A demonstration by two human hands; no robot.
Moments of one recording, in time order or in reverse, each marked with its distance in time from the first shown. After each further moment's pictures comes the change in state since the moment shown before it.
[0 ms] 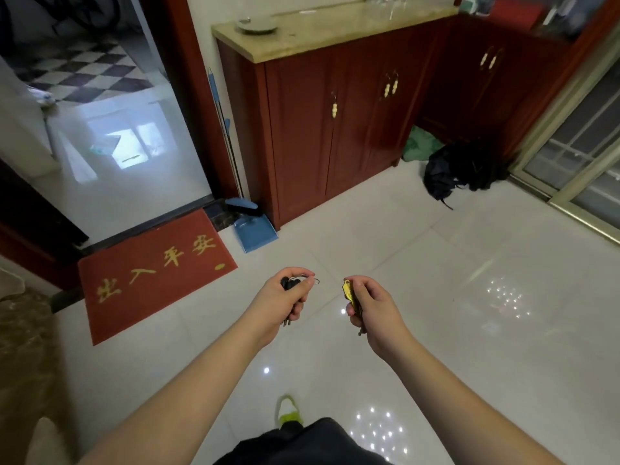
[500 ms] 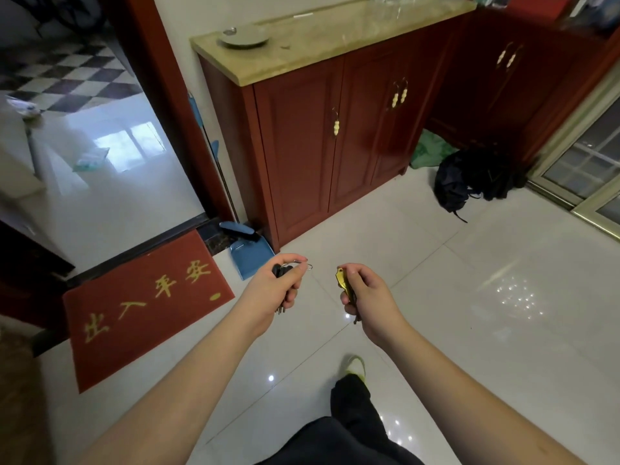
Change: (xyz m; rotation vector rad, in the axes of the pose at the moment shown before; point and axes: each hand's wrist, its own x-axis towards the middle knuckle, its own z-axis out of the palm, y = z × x) left_hand 0.200 0.110 -0.038 0.000 0.019 0.059; right_hand 0.210 -0.098 0.028 0.041 -0.028 -0.032
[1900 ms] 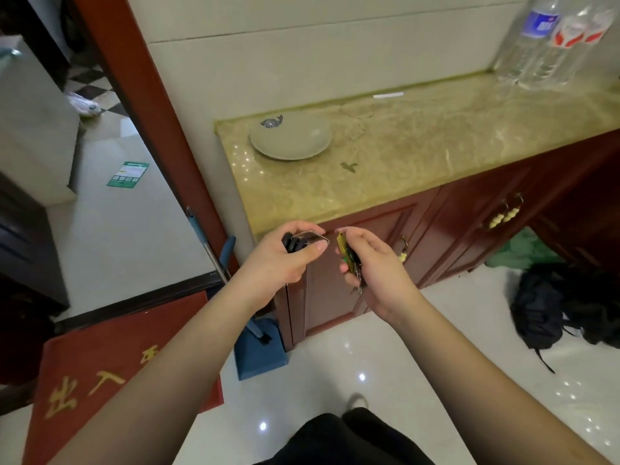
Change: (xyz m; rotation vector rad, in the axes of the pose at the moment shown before) left_hand 0.486 0.270 -0.101 0.034 0.086 0.240; right_hand 0.536 -0.284 0.110 0.175 -0.358 -0.014
